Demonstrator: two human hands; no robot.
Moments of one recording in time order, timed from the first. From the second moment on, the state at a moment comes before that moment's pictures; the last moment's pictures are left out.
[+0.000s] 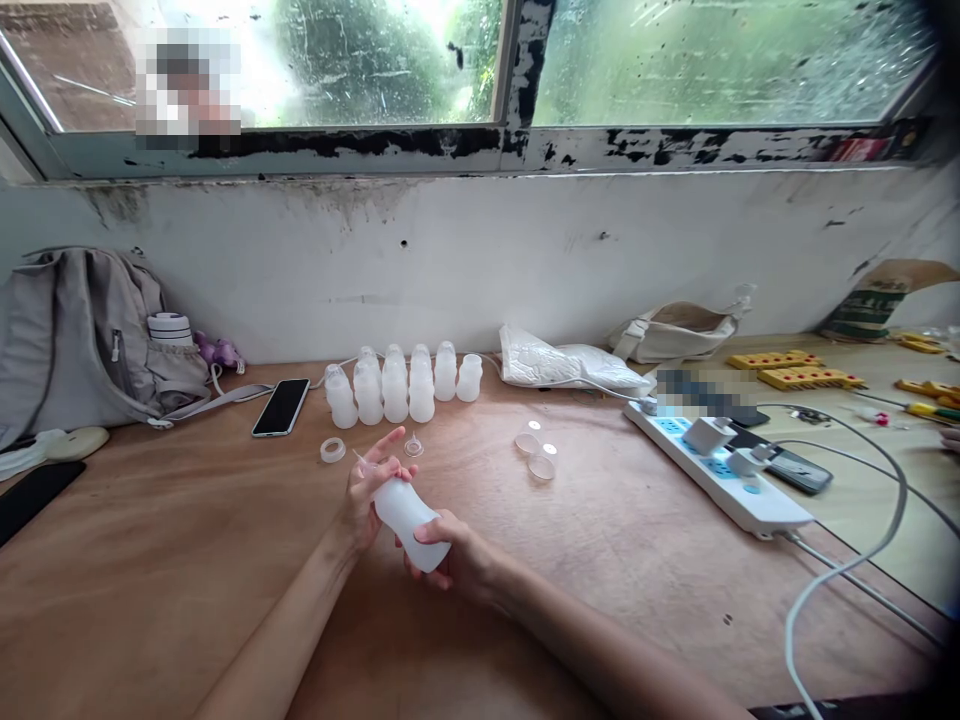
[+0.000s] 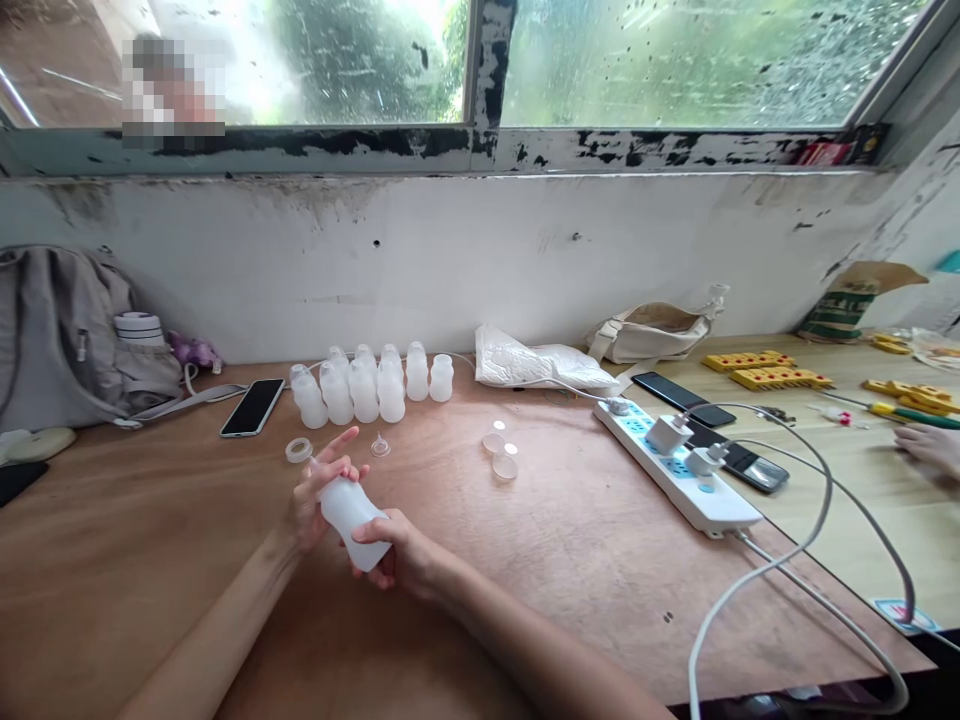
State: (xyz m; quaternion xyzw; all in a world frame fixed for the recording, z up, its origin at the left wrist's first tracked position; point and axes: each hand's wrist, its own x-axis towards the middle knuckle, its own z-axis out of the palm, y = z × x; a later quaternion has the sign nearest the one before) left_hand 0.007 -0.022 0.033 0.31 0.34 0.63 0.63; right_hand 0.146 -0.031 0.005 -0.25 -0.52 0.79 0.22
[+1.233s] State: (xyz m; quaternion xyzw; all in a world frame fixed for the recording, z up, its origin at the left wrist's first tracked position) left_hand 0.027 -0.027 0.018 0.33 0.39 0.55 0.66; right_hand 0.151 -0.020 0.004 -0.42 -0.76 0.36 0.34
